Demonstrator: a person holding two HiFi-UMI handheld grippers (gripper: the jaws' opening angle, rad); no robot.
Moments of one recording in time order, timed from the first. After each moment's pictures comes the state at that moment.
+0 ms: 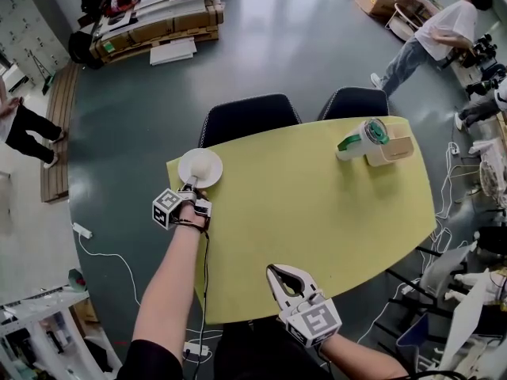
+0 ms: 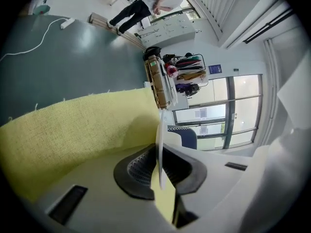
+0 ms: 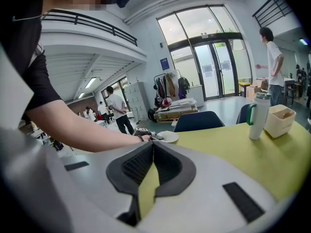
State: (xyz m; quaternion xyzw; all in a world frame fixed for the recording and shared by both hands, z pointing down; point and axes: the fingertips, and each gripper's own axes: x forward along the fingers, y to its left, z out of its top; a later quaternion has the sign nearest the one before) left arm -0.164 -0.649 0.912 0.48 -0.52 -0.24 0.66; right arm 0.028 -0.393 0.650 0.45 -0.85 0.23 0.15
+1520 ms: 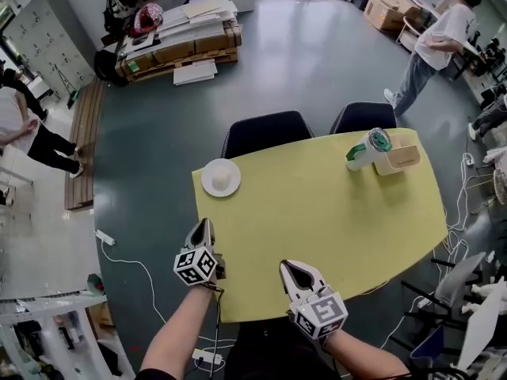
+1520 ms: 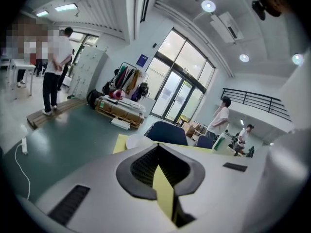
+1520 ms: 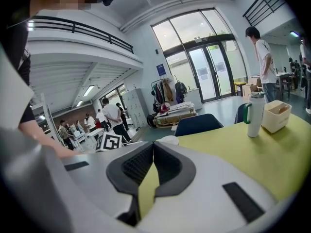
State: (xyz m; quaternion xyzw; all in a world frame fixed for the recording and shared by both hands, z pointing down) left arm -0.167 -0.515 0.773 0.74 -0.59 0.02 0.31; right arm 0.038 -0.388 0.637 0.46 -0.85 0.24 0.10
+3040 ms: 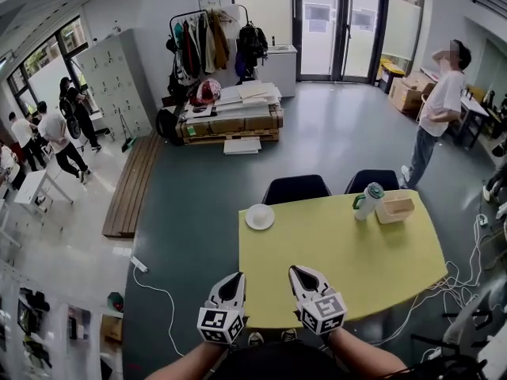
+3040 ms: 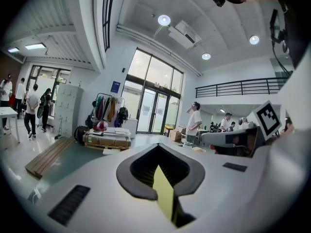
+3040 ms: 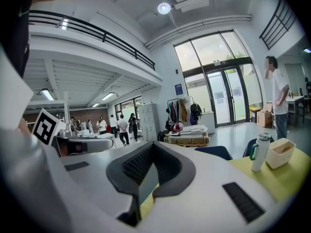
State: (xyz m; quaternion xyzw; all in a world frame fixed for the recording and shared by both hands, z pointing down) left arm -0.140 -0.276 0.494 0.82 -0.56 0.03 0.14; right arm -0.006 -0.300 0.484 0.42 -0.90 0.12 0.05
